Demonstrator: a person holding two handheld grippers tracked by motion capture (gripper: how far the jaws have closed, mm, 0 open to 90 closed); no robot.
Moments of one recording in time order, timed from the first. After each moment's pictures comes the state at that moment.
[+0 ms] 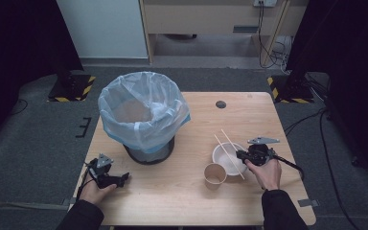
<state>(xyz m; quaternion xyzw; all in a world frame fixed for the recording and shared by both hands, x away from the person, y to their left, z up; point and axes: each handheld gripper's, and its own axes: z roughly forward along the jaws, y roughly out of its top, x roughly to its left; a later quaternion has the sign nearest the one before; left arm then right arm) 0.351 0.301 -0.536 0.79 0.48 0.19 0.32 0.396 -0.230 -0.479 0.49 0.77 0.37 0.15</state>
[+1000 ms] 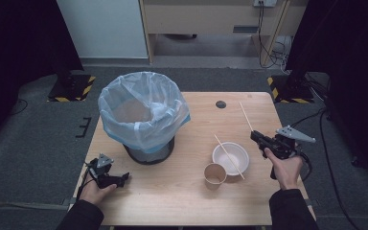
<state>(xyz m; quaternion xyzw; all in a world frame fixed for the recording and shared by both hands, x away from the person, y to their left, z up) 0.351 0.300 -0.536 0.79 0.48 0.19 0.32 0.382 -0.268 -0.417 0.48 0.67 0.52 0.22</state>
